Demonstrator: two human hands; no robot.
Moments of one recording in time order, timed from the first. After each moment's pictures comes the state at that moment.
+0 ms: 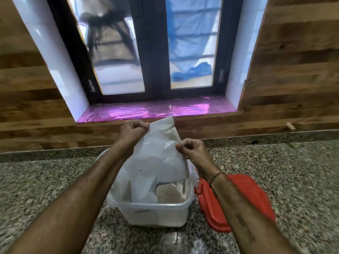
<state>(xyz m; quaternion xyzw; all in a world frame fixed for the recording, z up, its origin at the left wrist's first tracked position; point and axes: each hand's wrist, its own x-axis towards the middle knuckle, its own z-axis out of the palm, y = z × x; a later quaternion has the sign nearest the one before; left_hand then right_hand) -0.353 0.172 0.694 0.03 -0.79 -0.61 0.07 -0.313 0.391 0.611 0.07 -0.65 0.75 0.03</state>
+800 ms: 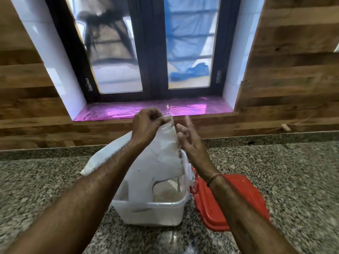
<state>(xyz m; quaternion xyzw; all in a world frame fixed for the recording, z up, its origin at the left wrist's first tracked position) -0.350 0.224 0.712 -0.12 -0.85 -0.48 0.19 -0.298 0.392 0.637 0.11 -0.72 0.67 0.12</state>
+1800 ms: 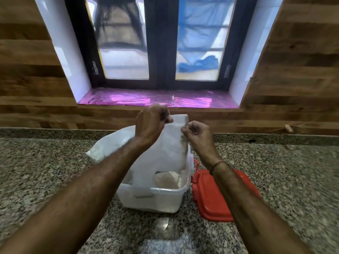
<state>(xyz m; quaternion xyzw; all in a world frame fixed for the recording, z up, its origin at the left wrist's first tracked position) -0.332 0.215 0.688 -0.14 -0.90 -0.33 0.26 -0.294 0.390 0.646 0.04 -0.79 0.59 0.17</state>
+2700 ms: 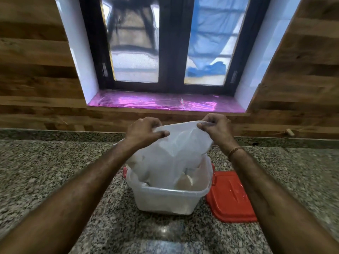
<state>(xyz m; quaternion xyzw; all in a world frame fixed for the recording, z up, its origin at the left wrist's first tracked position) -0.327 0.108 0.690 -0.13 -0.95 -0.27 0.08 -0.323 0.378 0.680 -0.03 -0.87 0.44 0.19</state>
